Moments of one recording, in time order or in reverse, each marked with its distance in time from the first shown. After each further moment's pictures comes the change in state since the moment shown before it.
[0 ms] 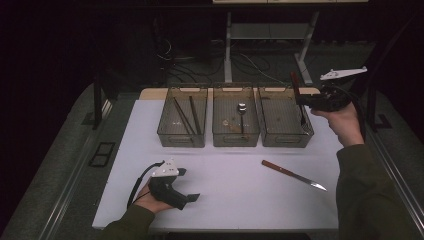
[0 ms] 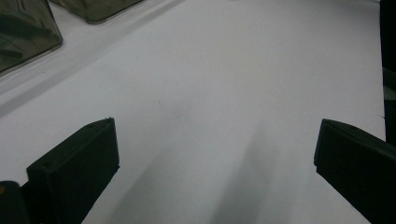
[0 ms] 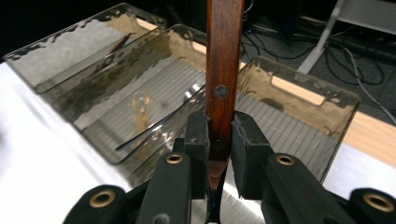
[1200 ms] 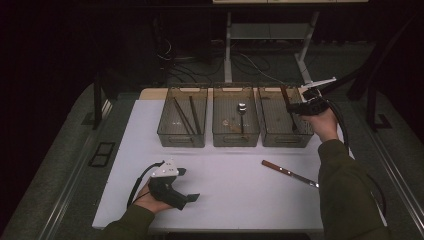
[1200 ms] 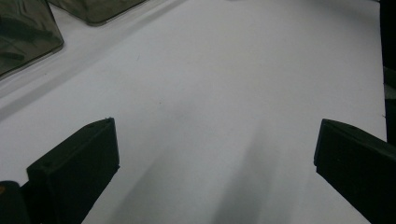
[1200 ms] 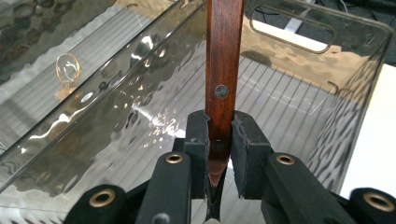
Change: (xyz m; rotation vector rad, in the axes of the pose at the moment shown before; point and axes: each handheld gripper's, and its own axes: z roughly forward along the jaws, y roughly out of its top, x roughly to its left) left arm 0.000 0.000 0.000 -0.002 0.004 -0.003; right arm -0.036 -0.034 0.084 0.145 -0.067 0.063
